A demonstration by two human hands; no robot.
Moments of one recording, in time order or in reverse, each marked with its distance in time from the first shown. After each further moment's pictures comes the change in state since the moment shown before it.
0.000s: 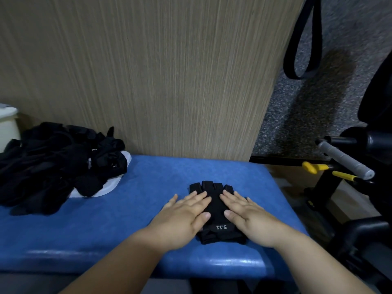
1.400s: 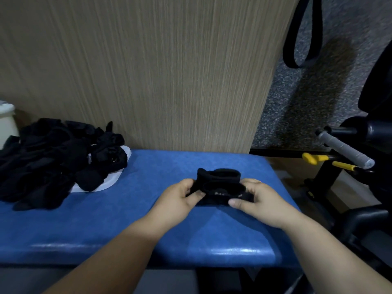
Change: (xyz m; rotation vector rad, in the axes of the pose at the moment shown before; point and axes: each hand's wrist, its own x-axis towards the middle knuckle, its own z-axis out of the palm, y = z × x) left_hand 0.002 0.000 -0.010 -0.746 0.284 -0.167; right_hand -0.005 0.004 -0.015 0.270 0.352 -0.100
